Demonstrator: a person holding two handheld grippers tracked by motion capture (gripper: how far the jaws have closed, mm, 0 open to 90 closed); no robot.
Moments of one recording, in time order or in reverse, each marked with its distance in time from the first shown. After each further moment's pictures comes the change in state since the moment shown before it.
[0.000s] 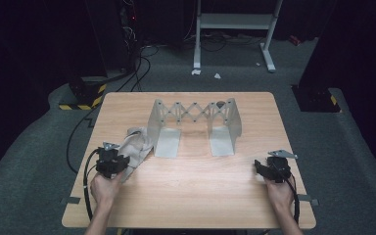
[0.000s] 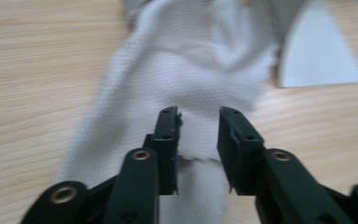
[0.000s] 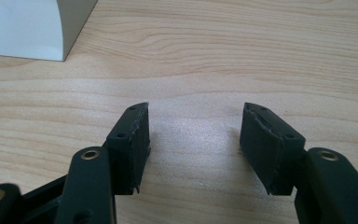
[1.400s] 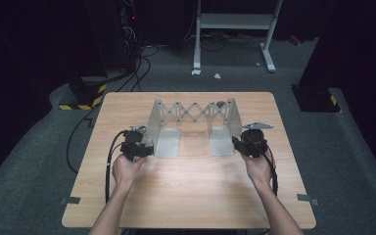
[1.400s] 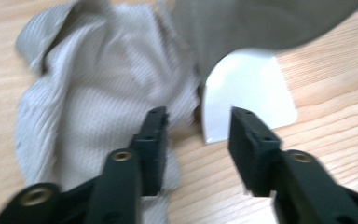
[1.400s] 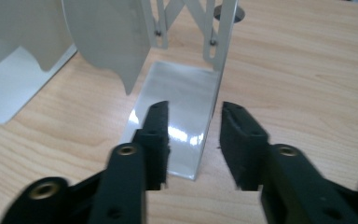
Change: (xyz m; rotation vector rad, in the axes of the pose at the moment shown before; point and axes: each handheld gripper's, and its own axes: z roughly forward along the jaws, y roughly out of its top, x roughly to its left) left arm -0.040 0.059 0.042 0.119 -0.085 0.046; right arm 0.078 0.103 -0.023 -0.029 0.102 -0.077
